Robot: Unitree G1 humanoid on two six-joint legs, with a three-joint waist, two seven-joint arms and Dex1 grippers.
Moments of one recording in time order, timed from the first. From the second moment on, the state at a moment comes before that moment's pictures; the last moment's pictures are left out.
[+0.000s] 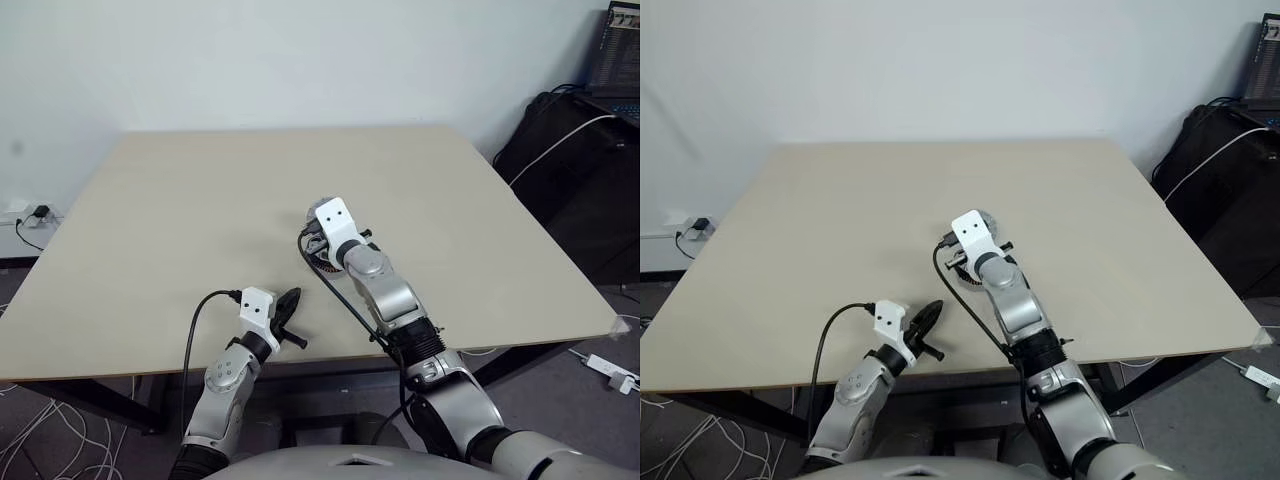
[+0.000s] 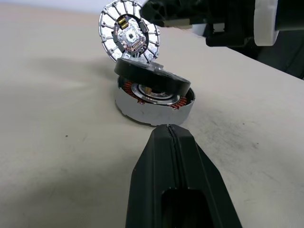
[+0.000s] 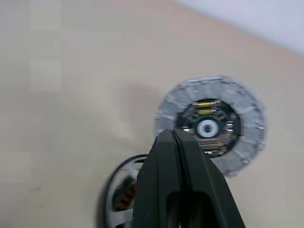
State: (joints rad) left arm 0.15 0.02 -0.19 0.12 -0.16 -0.10 -0.42; right arm -0.51 0.01 0.25 0.29 -0.14 0.49 0.16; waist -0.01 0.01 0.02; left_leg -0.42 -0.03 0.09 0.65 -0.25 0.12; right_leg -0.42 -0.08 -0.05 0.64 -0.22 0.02
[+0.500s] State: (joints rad) left arm 0.15 0.02 -0.19 0.12 -0.16 -0.08 -0.42; right arm -0.48 0.01 0.33 0.26 -0.11 0.56 0.33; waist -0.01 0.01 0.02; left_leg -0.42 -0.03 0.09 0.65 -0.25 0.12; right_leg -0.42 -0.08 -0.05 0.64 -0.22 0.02
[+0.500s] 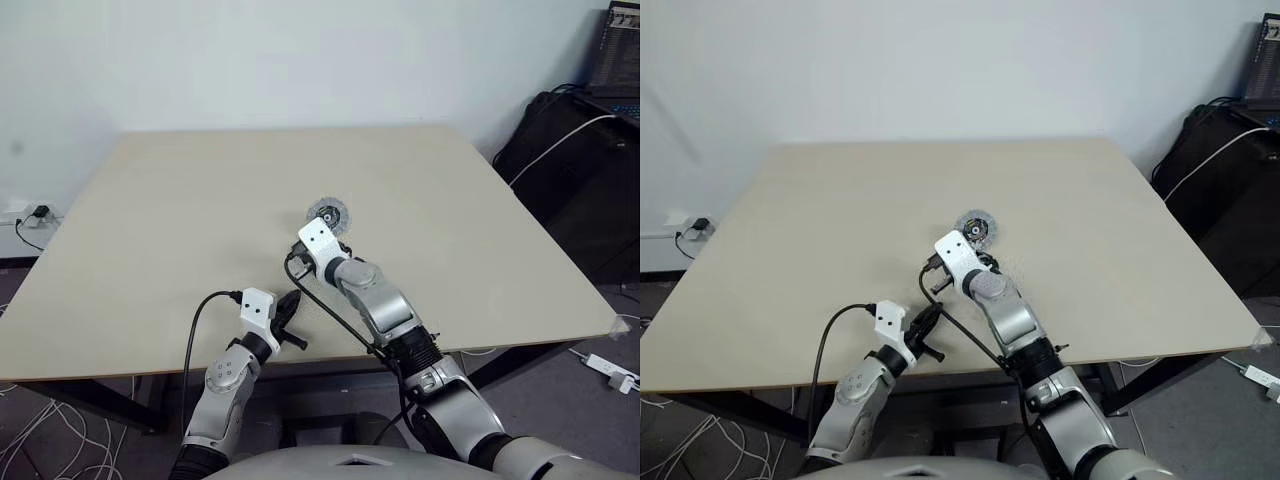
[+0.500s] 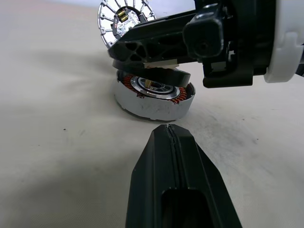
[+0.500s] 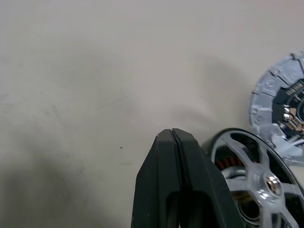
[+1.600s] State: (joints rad) left arm 0.14 0.02 -0.19 0.12 -0.17 -0.07 -0.42; right arm -0.47 -0.04 0.35 0.22 -0.14 0.64 0.29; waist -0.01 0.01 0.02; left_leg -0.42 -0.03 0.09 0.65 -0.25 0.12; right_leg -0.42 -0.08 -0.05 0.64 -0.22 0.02
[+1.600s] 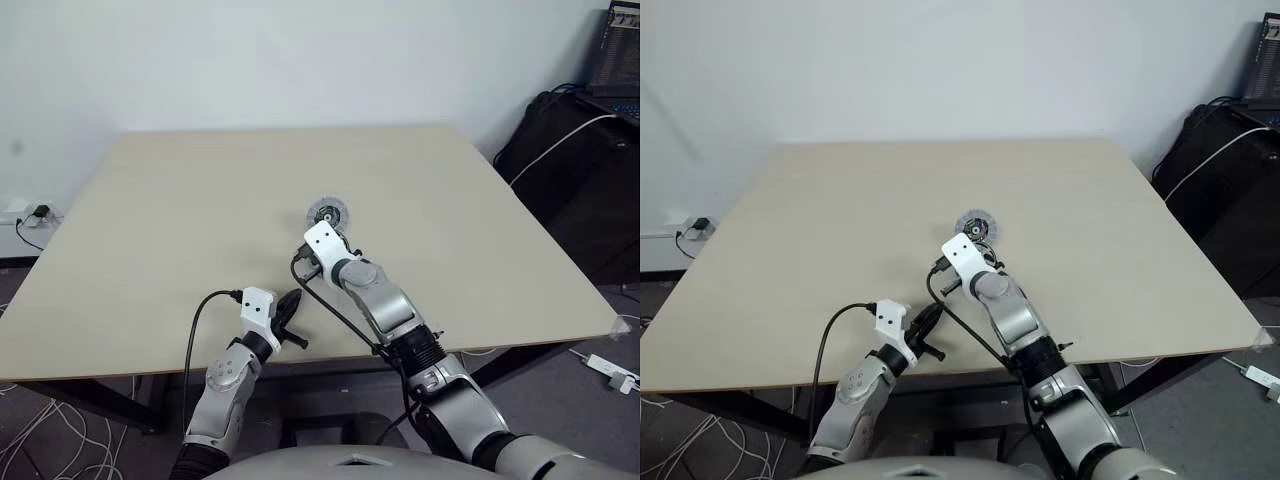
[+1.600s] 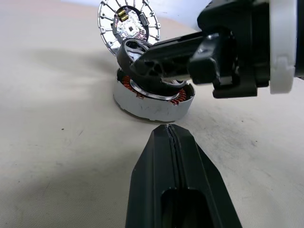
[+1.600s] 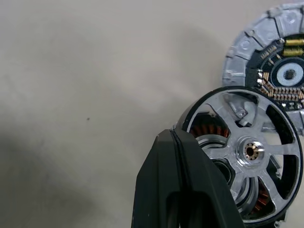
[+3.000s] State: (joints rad) left arm 0.14 0.02 -0.19 0.12 -0.18 -0.07 -0.44; right arm -0.39 -0.07 0.22 0.12 -0.09 0.67 0.22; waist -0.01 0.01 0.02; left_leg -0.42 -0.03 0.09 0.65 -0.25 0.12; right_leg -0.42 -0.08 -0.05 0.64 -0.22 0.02
